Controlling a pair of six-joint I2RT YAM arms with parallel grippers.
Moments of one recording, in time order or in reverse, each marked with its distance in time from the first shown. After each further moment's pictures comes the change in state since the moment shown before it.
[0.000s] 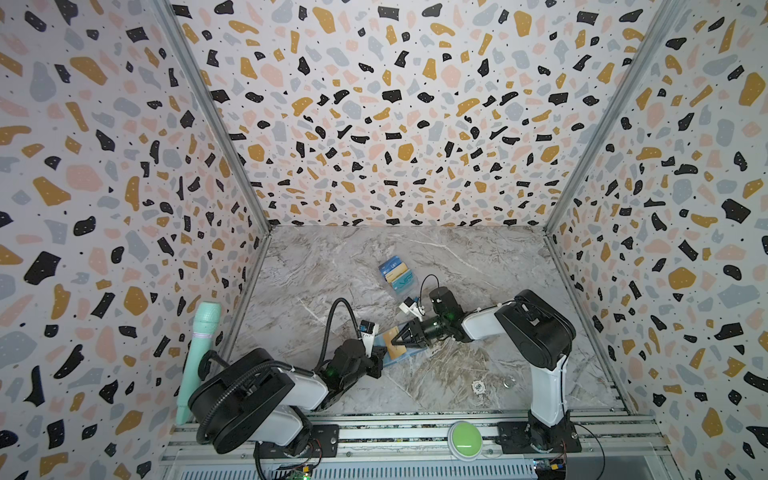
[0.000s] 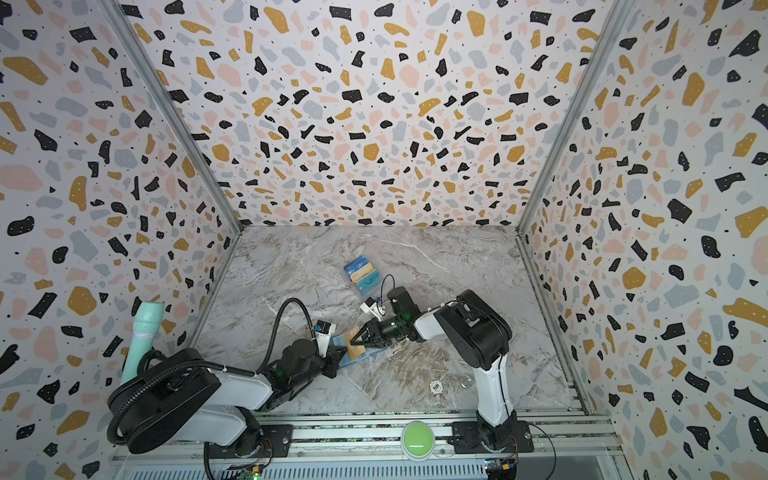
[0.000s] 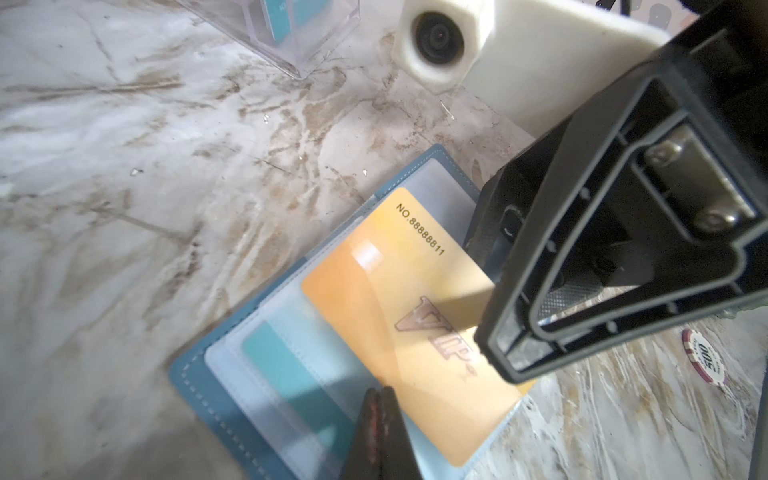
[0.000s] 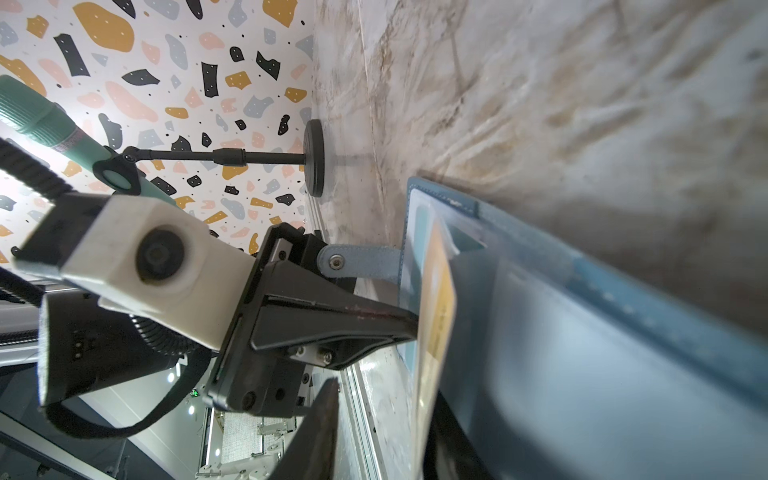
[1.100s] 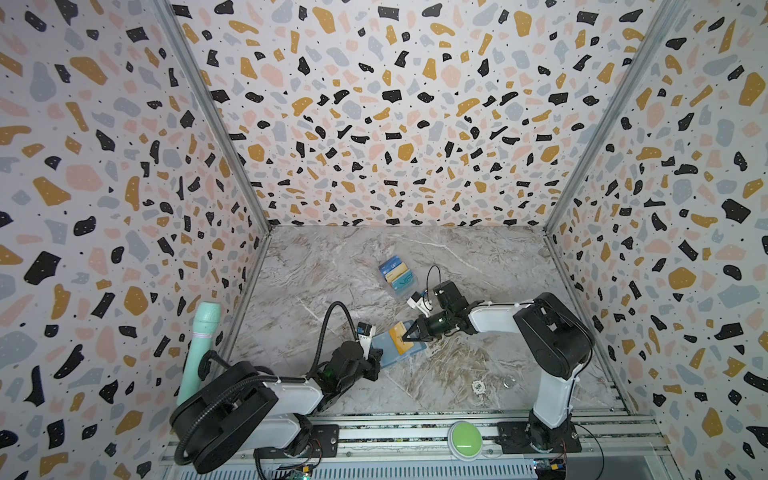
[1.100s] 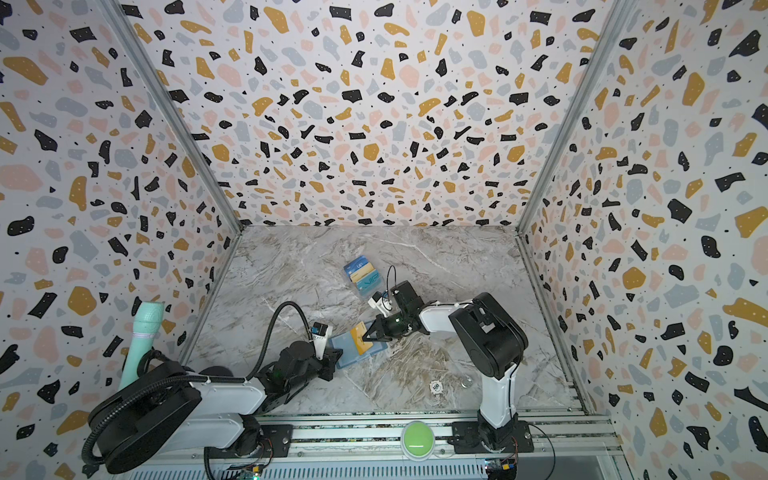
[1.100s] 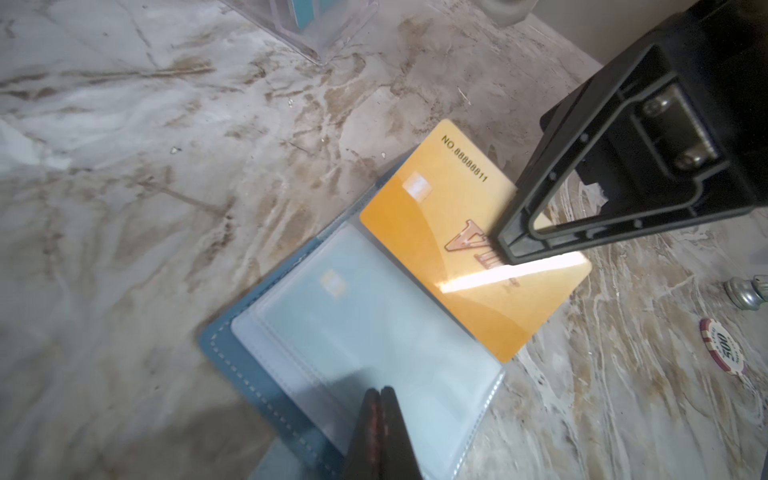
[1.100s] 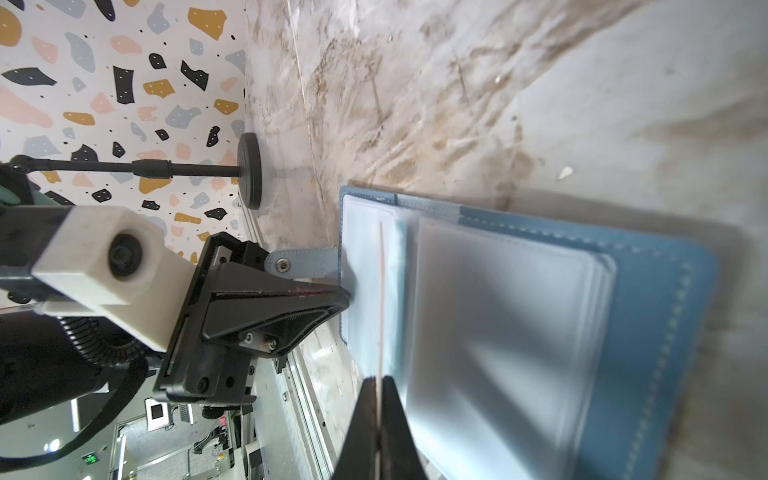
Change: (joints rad) left arm 0.000 -0.127 -0.011 -0.155 -0.049 0.000; right arm -0.039 -0.129 0.061 -0.411 0.201 -0.268
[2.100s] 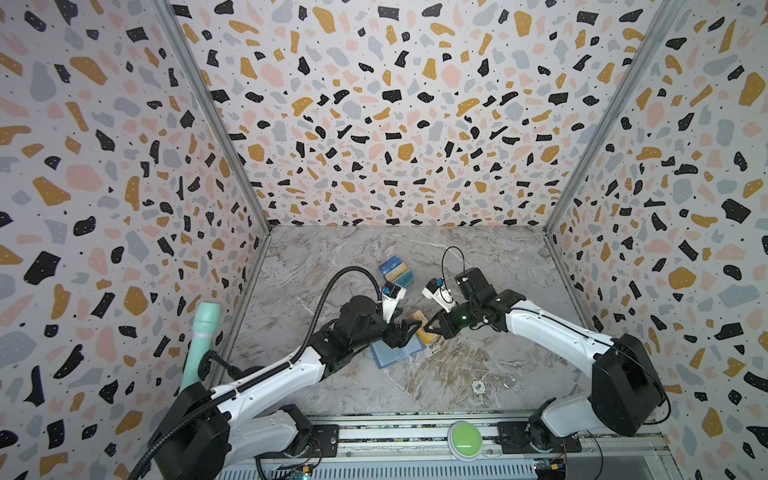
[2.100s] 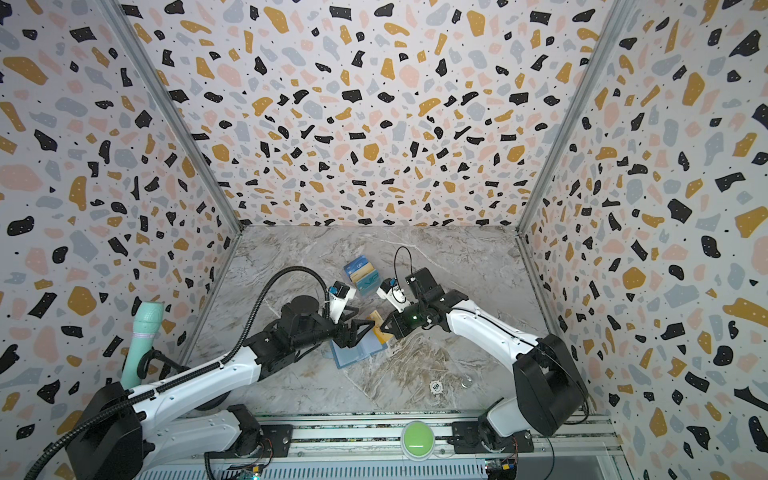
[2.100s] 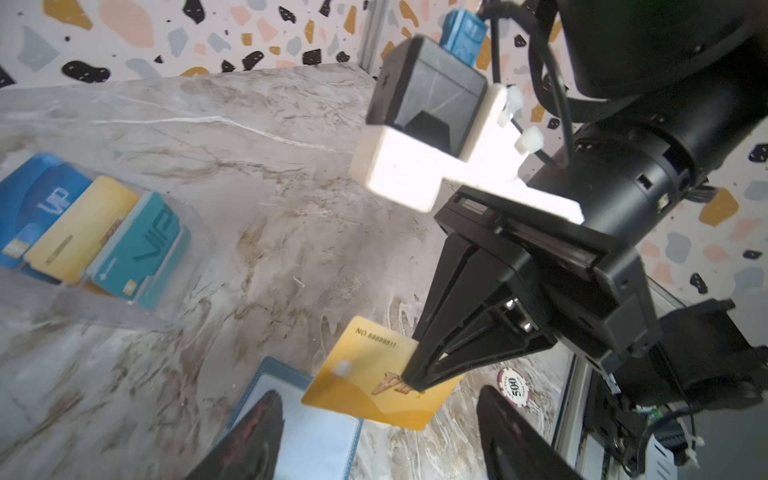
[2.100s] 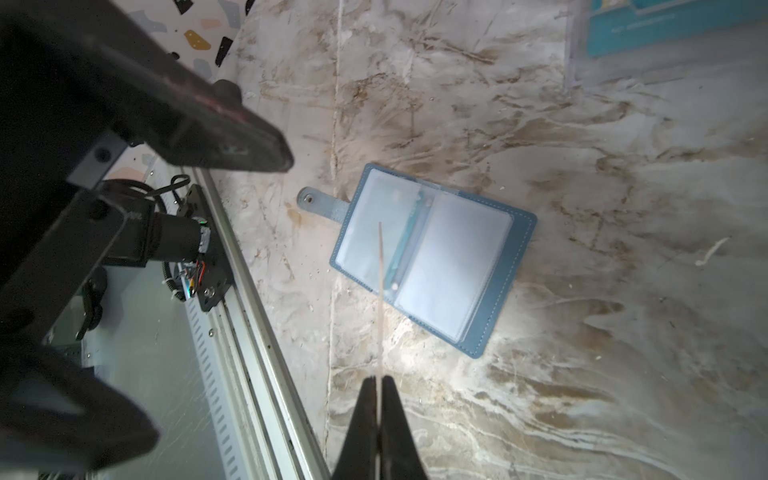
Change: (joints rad) left arm 0.000 -0.131 0.547 -0.503 0.296 0.249; right arm -0.013 -0.439 0.040 -0.508 0.214 -0.475
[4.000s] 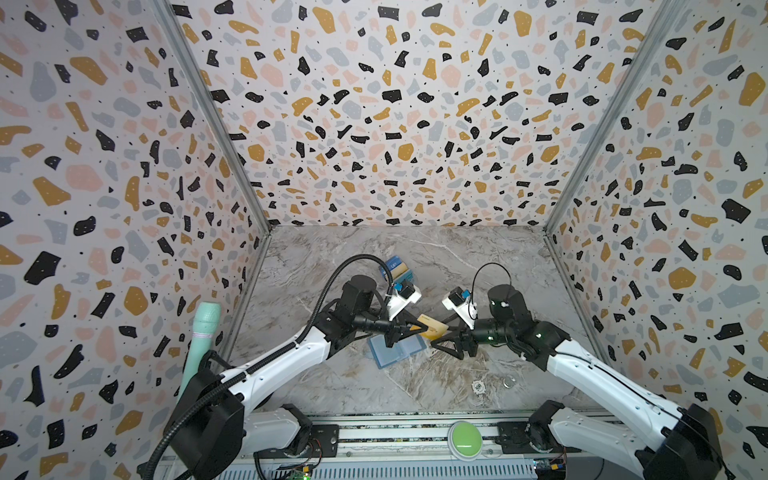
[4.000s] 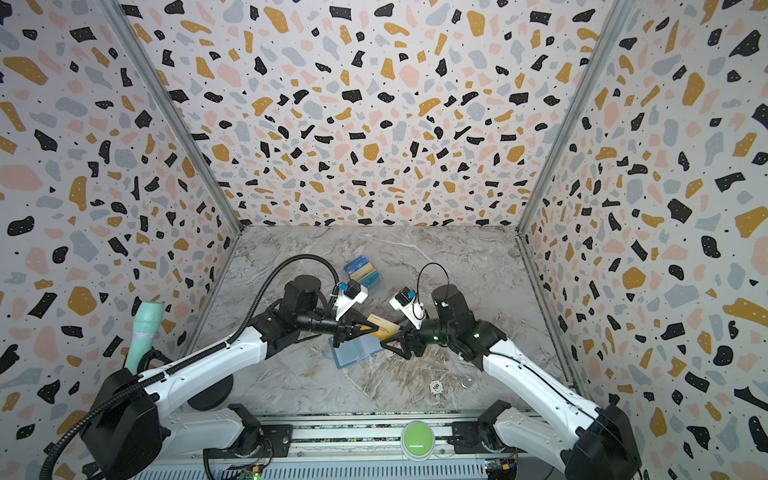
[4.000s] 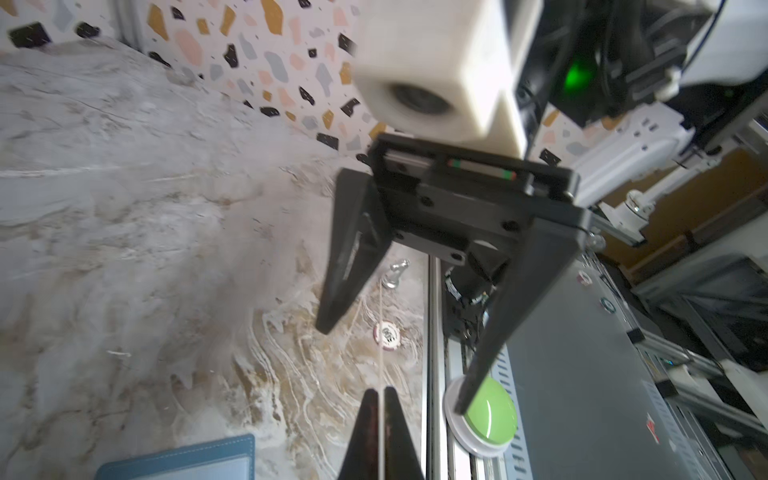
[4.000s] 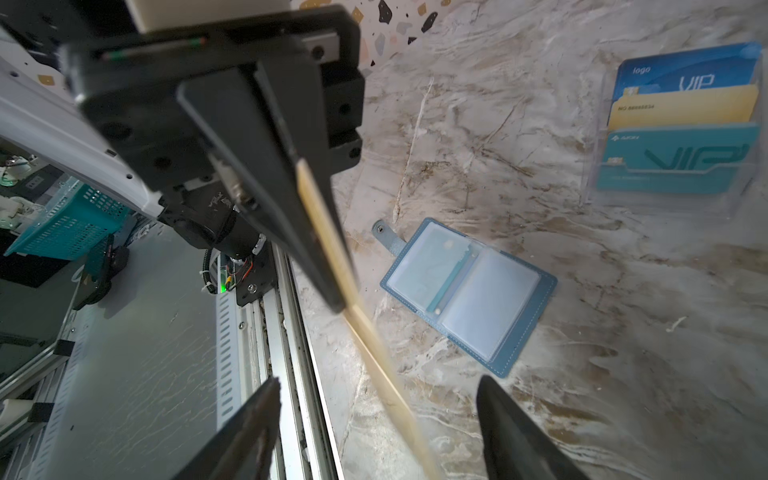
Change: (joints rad) left arm 0.099 0.098 0.122 -0.022 0.557 0.117; right arm 0.007 -0.457 -0.312 0.283 -0.046 0.018
